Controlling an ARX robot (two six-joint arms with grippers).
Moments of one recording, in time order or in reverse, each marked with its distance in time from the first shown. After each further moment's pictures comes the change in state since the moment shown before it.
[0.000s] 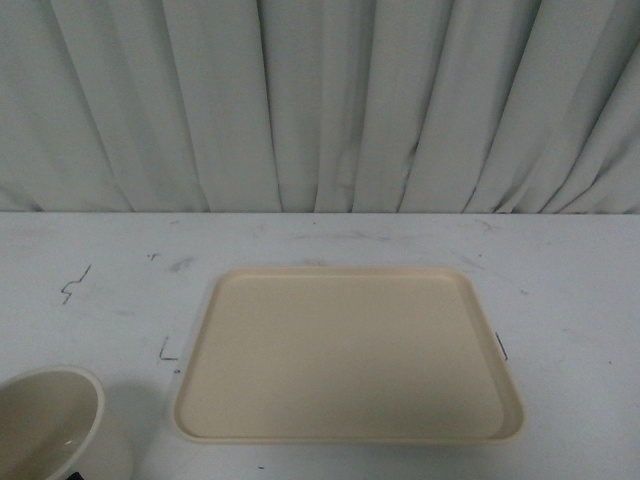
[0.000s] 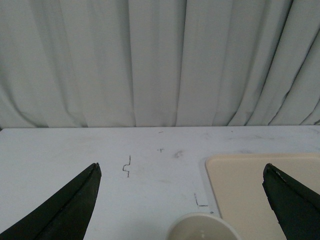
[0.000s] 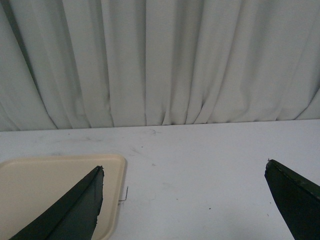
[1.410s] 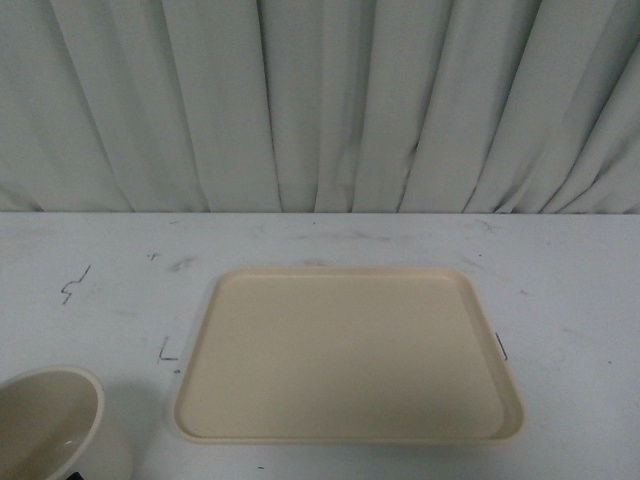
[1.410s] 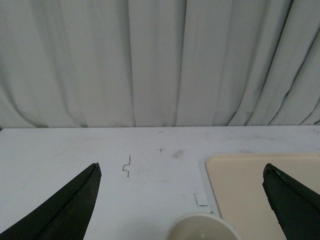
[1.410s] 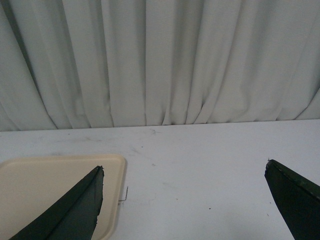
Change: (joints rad) left arm 0.000 0.000 0.000 0.000 0.000 0.000; right arm 0.000 0.000 0.000 0.000 0.000 0.000
